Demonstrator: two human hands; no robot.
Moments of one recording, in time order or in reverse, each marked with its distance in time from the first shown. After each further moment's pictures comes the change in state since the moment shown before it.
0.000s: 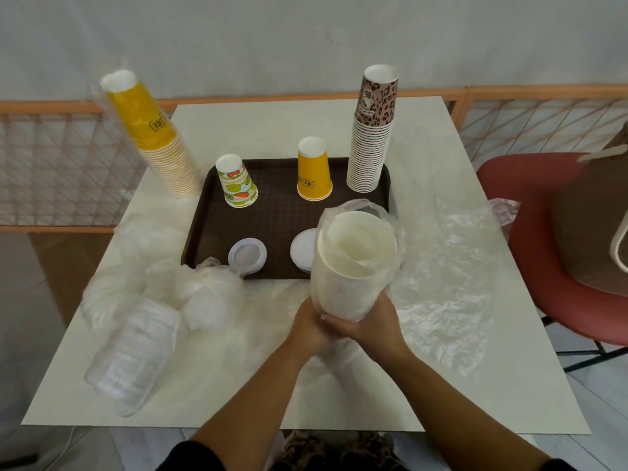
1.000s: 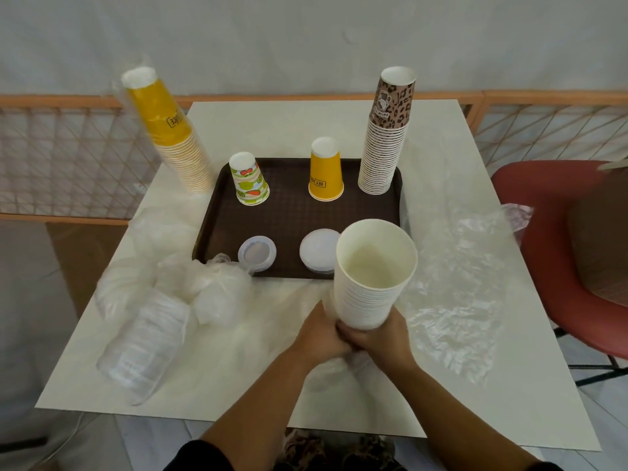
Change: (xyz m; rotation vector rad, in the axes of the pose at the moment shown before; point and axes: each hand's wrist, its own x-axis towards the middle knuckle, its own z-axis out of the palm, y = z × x) left_hand 0.004 -0.015 0.012 0.186 -0.003 0.034; right_hand -0.005 0.018 0.003 -0.064 0.032 0.065
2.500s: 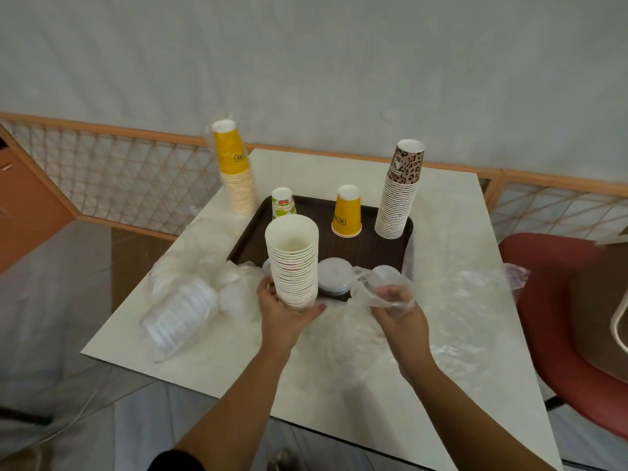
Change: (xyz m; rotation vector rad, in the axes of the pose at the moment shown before) left_hand -0.039 0.025 -0.029 -0.433 0.840 -0.030; right_hand 0.000 -0.049 -0.062 0.174 -0.011 -0.145
